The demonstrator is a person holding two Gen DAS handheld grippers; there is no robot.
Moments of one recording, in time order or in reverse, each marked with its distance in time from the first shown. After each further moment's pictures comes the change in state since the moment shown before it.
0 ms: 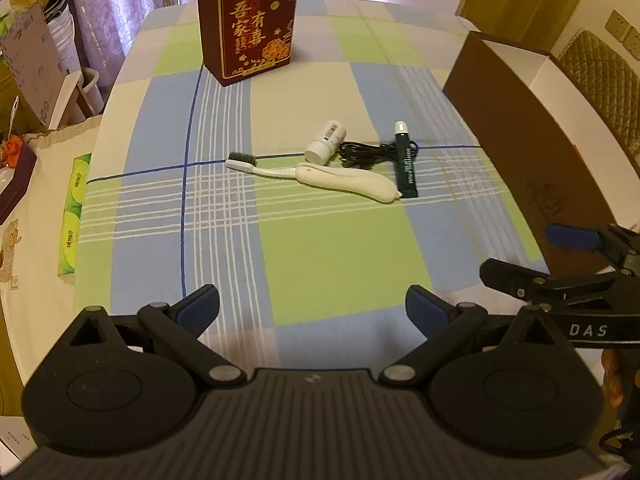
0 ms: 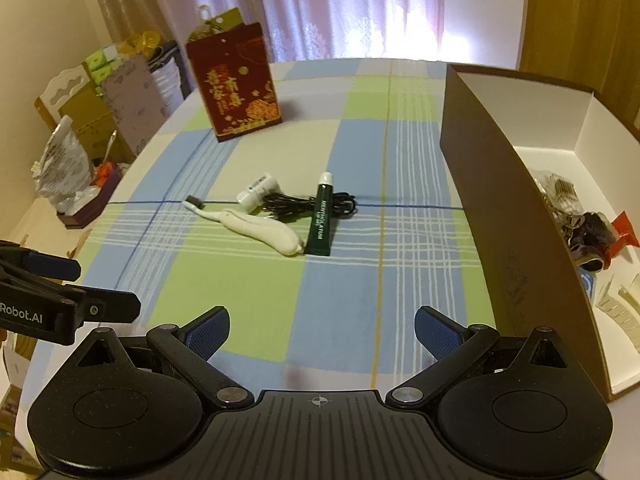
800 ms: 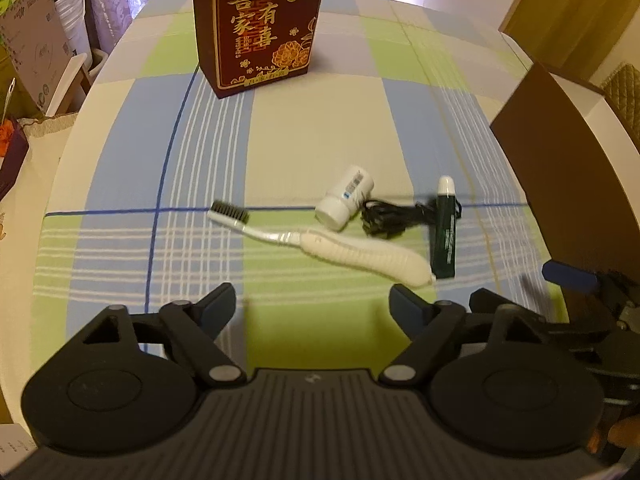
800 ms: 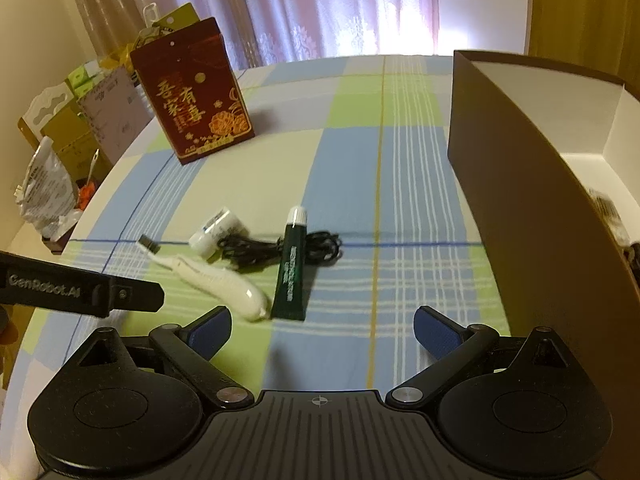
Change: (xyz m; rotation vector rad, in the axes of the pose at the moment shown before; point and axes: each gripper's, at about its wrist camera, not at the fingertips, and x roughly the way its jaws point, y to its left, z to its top) left arm 0.077 0.005 0.065 -0.104 0.007 0.016; right arm 0.069 -0.029 0.037 0.016 -0.037 0.016
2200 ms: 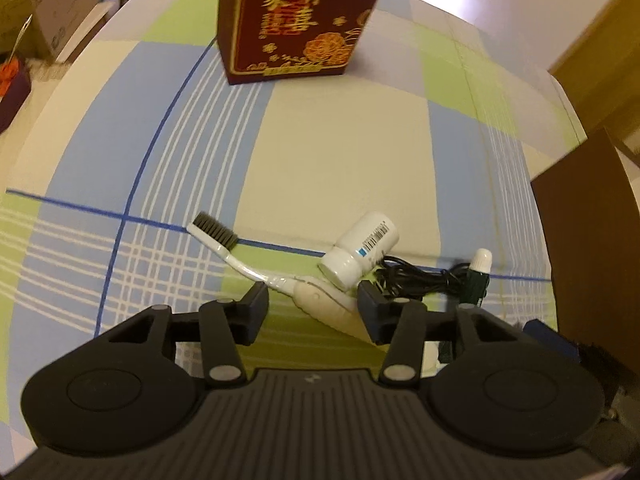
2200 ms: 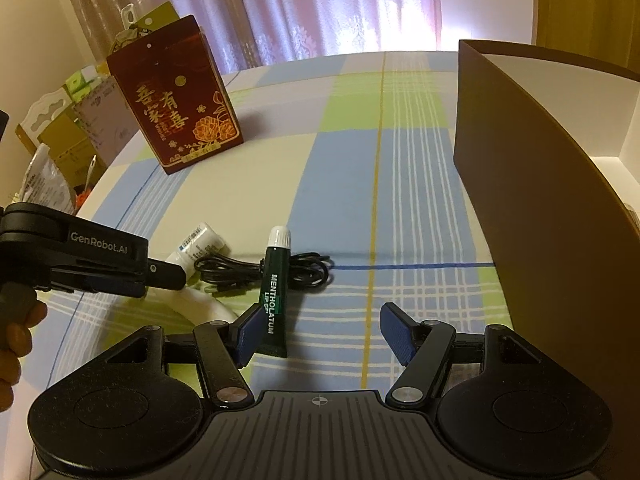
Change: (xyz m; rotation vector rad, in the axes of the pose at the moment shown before) left arm 0.045 0.009 0.032 -0.177 0.028 -0.018; right arm 0.028 -0.017 0.007 0.019 0.010 0.028
